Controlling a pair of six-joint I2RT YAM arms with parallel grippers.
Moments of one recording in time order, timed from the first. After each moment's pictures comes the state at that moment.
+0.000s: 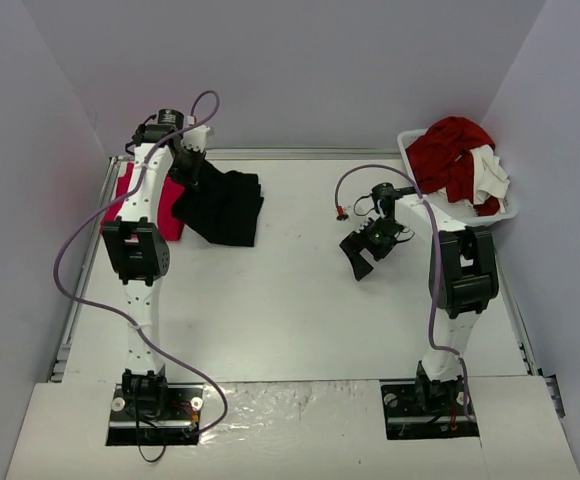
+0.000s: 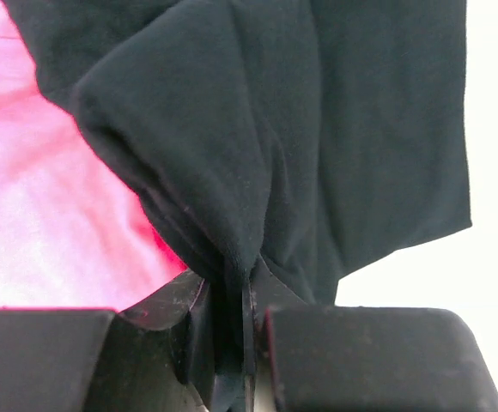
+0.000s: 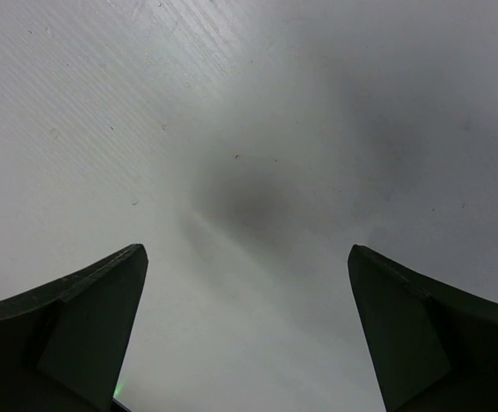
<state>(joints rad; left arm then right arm) -0.06 2.39 2.52 -1.24 0.24 0.26 0.19 1.93 1.37 -0.93 -0.36 -0.62</state>
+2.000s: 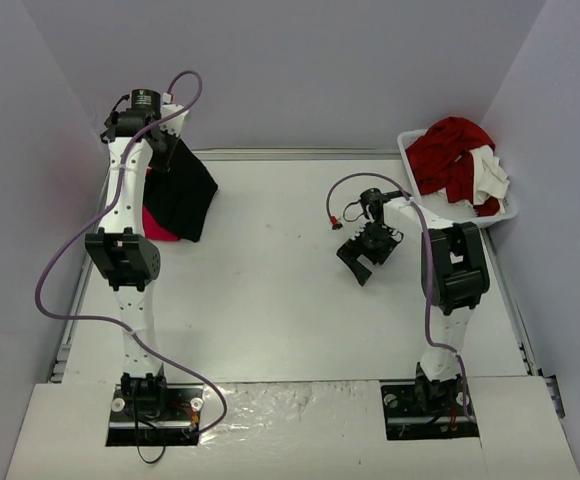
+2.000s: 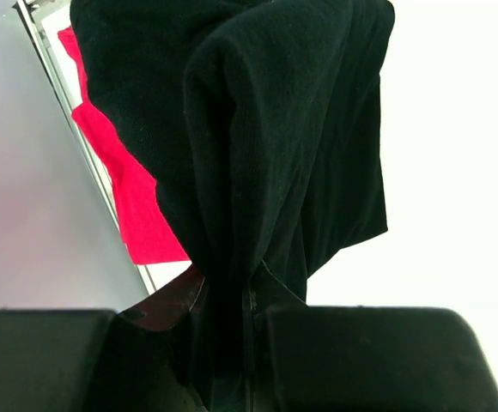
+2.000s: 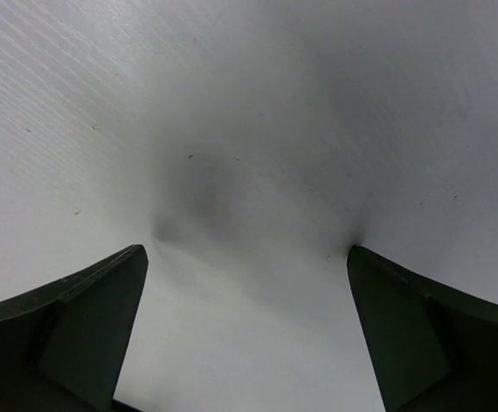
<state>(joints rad) -0.02 2.26 2.62 -1.29 -0.02 0.39 0.24 1.98 1.37 -0.92 -0.18 -0.60</state>
